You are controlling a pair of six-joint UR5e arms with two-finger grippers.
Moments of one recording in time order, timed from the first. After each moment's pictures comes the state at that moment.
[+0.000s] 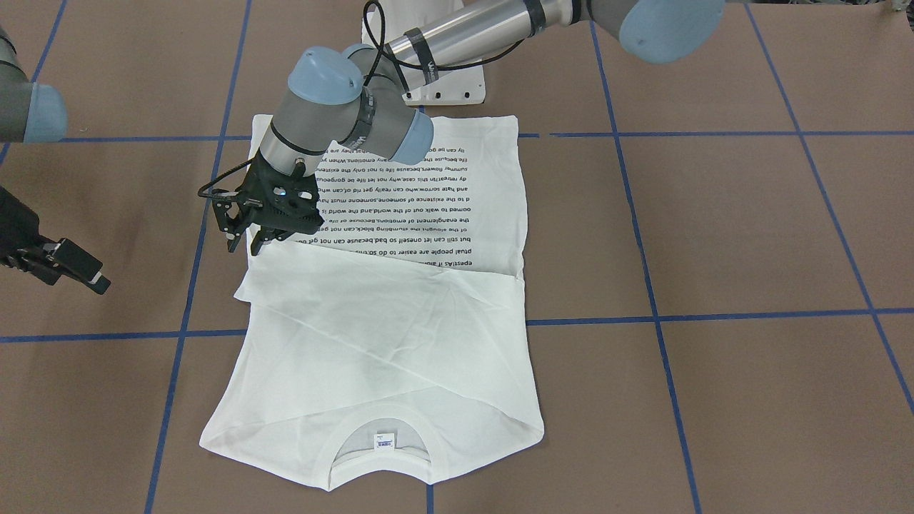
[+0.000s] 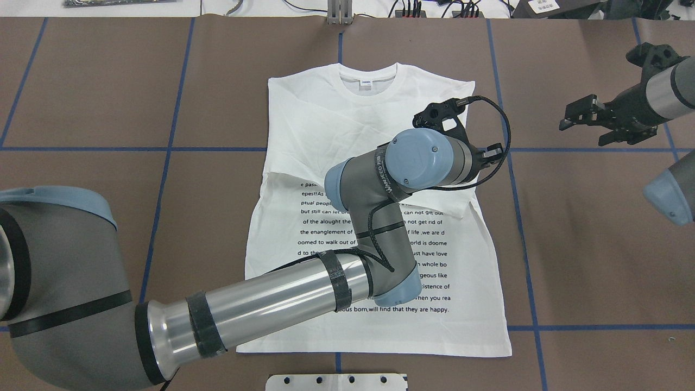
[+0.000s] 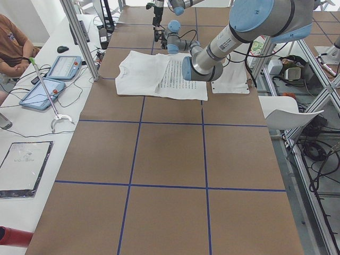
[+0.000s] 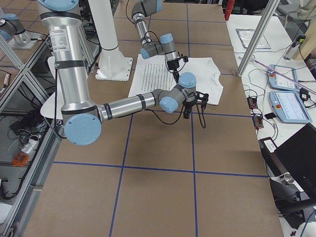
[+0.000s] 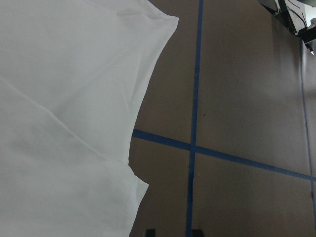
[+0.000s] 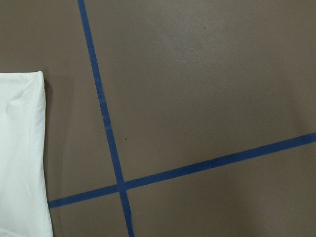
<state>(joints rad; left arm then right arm) -0.41 -2.85 -0.83 -2.47 -1.62 -1.59 1.08 -1.43 1.67 -1.06 2.23 1.13</state>
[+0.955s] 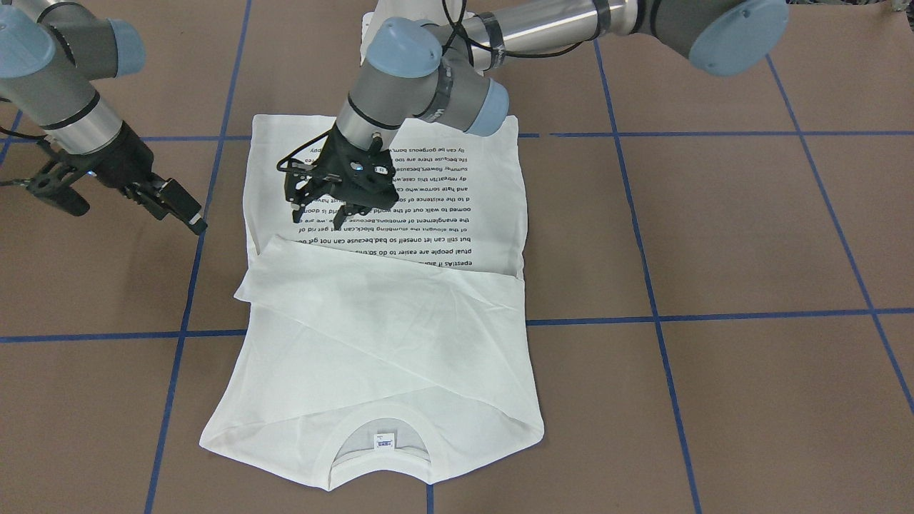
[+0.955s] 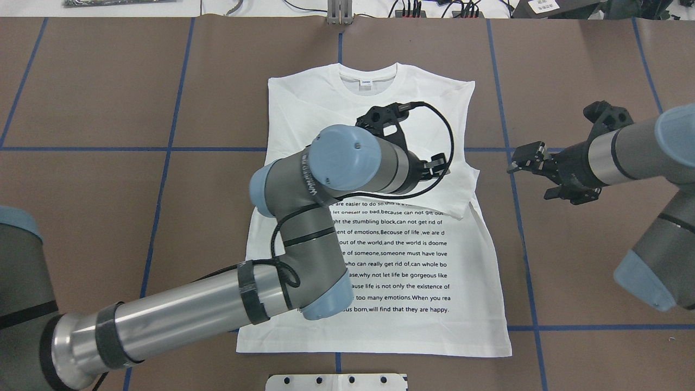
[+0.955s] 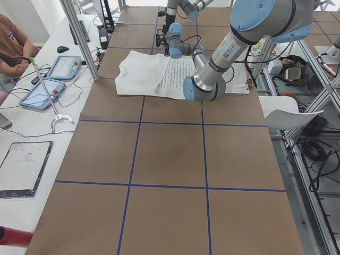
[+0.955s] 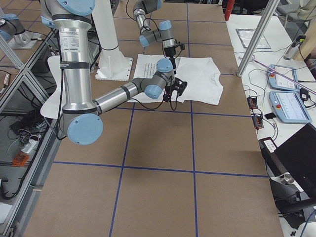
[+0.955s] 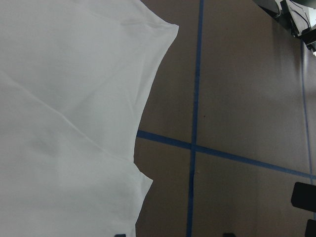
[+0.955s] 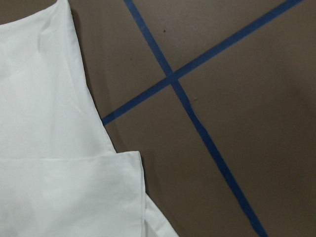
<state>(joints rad) -0.45 -2.51 -1.37 -2.17 -1.72 -1.51 0.75 -1.55 1.96 -1.03 1.97 1.69</state>
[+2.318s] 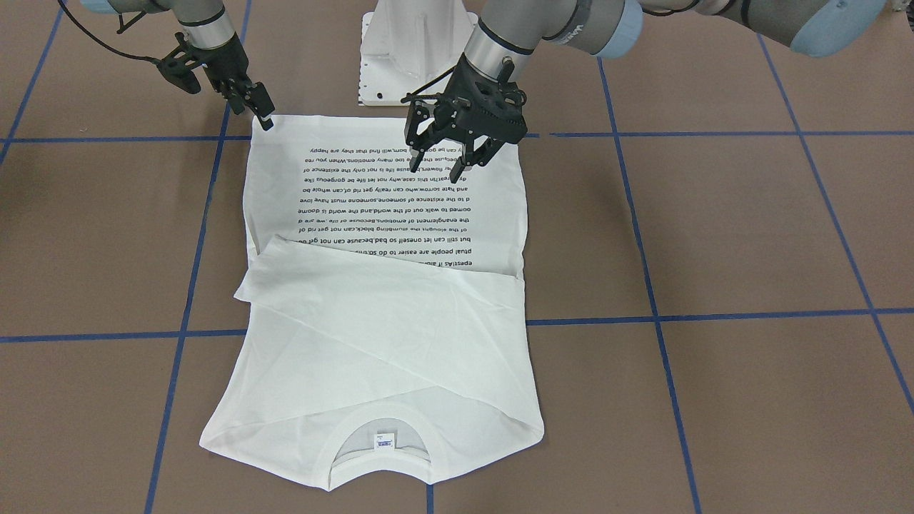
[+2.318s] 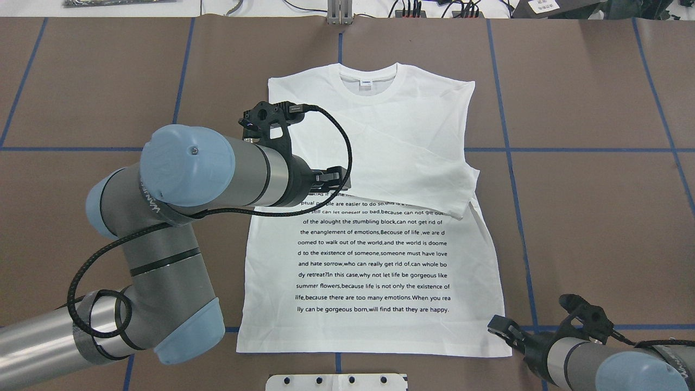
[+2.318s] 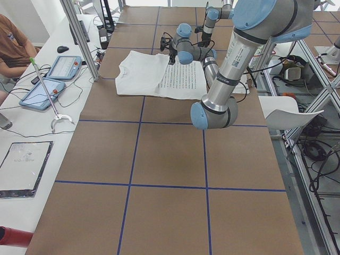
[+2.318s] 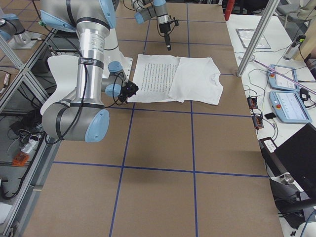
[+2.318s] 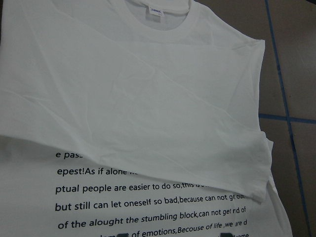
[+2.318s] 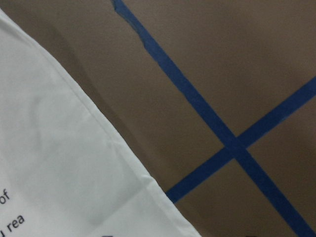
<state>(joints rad) -0.49 -2.20 -1.87 -1.90 -1.74 -1.37 0.00 -1.82 2.14 -1.05 1.40 2.26</state>
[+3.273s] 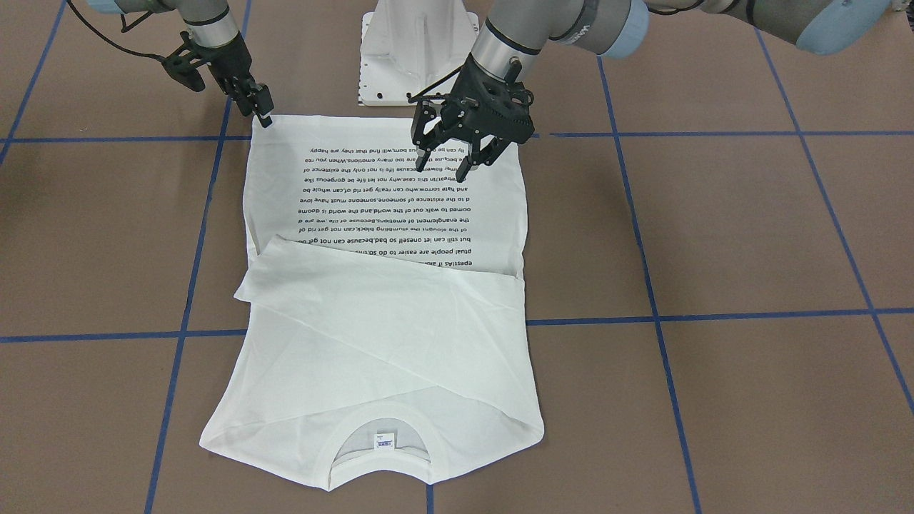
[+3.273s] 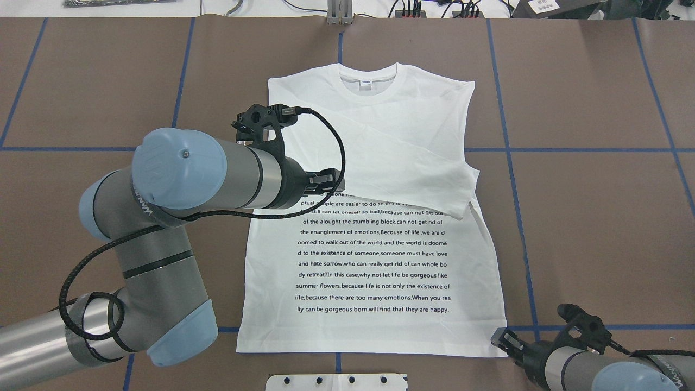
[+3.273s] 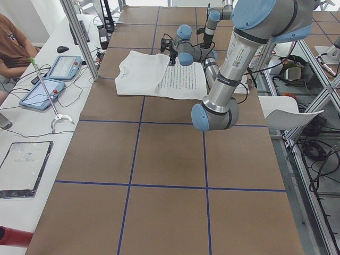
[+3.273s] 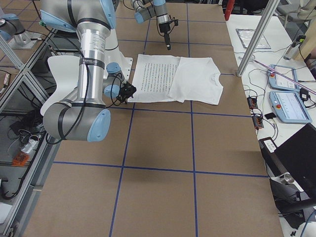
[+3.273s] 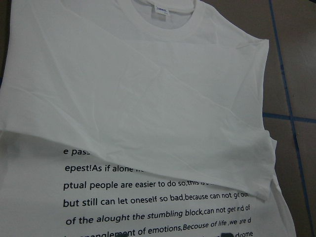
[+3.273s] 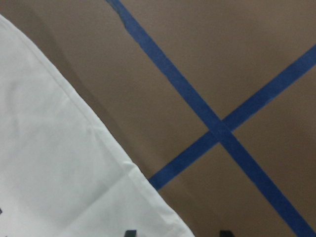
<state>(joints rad) -0.49 -2.18 -1.88 -1.90 -1.74 -1.38 -0.03 -1.81 2.13 -1.04 1.39 2.28</state>
